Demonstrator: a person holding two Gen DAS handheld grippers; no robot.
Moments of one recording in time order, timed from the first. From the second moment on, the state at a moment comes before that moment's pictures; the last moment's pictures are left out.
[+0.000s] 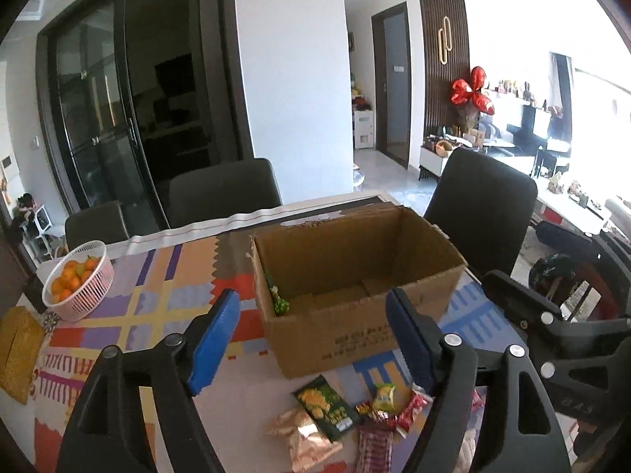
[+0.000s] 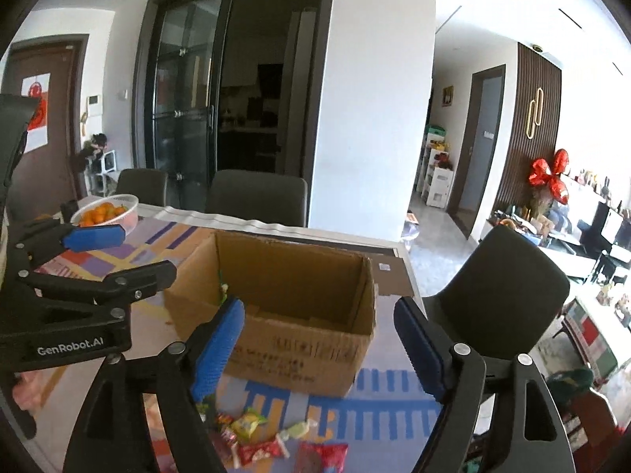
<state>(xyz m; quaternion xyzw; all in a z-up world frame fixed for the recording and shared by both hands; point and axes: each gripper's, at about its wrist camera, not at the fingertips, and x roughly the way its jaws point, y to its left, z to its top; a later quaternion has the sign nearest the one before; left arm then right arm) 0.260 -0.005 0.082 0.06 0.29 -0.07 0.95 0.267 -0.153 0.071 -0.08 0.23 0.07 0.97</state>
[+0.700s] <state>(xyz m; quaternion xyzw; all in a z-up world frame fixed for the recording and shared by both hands) 0.156 -0.001 0.036 0.07 0.30 -0.10 0.95 0.169 -0.156 0.047 -0.04 0.23 0.03 0.97</state>
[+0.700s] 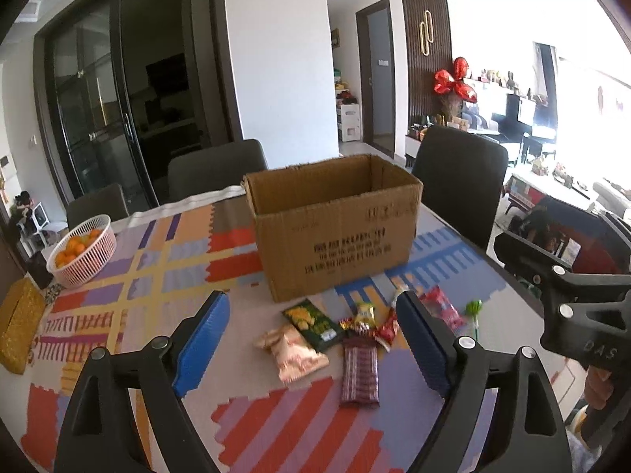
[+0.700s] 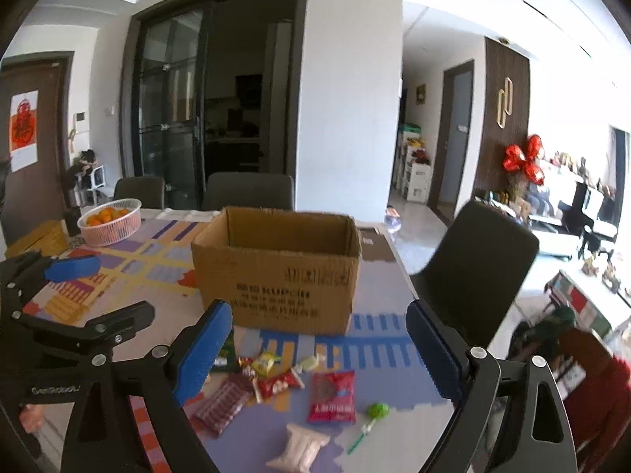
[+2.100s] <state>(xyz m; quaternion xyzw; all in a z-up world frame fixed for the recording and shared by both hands) 0.203 -0.035 -0.120 0.10 0.42 -0.18 0.88 0.186 -0.164 -0.102 0.03 0.44 -0.01 0.90</state>
